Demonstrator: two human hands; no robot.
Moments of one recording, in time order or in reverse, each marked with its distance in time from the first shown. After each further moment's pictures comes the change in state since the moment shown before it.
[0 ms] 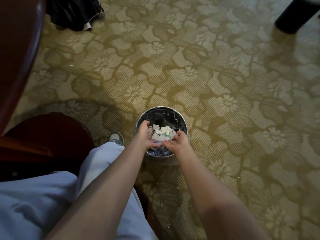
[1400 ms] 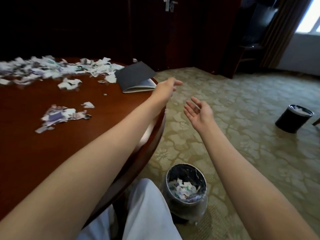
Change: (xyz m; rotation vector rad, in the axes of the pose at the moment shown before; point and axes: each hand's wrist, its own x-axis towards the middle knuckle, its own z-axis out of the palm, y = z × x) left_hand -0.355 0.110 -0.041 0.484 -0.011 1.281; right_hand -0.311 0.016 0.122 -0.300 -0.745 -0.699
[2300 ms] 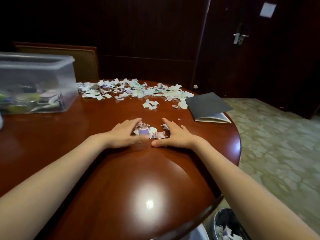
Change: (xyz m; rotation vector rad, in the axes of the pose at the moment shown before) left_hand -0.108 -0.066 -0.276 0.965 -0.010 -0.228; right_hand -0.038 0.119 0.181 -1.705 -1.005 -0.355
